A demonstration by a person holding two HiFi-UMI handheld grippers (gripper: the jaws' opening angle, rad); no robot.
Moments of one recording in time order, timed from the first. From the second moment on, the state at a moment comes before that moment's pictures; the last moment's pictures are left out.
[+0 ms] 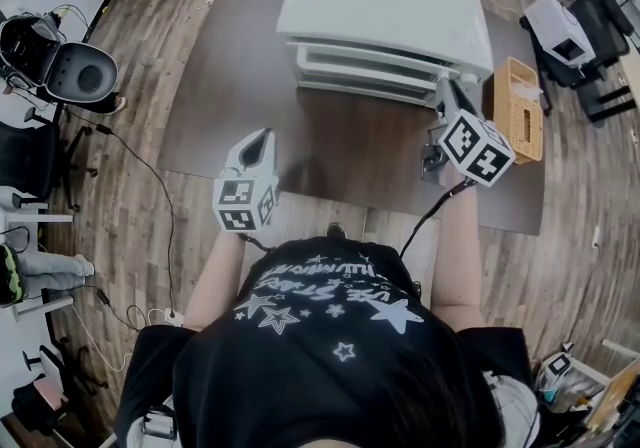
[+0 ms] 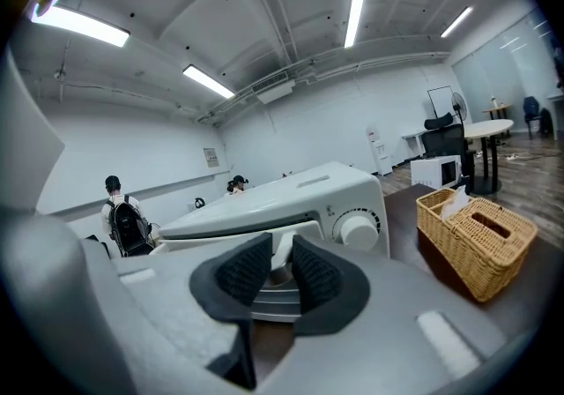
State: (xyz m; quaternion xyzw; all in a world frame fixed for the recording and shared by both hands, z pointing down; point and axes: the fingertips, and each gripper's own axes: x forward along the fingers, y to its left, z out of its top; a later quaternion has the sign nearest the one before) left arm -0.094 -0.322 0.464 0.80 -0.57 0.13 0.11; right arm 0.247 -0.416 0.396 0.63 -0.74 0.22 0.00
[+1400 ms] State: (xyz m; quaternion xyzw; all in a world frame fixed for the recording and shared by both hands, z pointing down) left arm -0.119 -0.303 0.448 0.80 -0.58 0.12 0.10; right arm 0.233 -0.412 0.362 0.64 -0.76 0.11 0.00
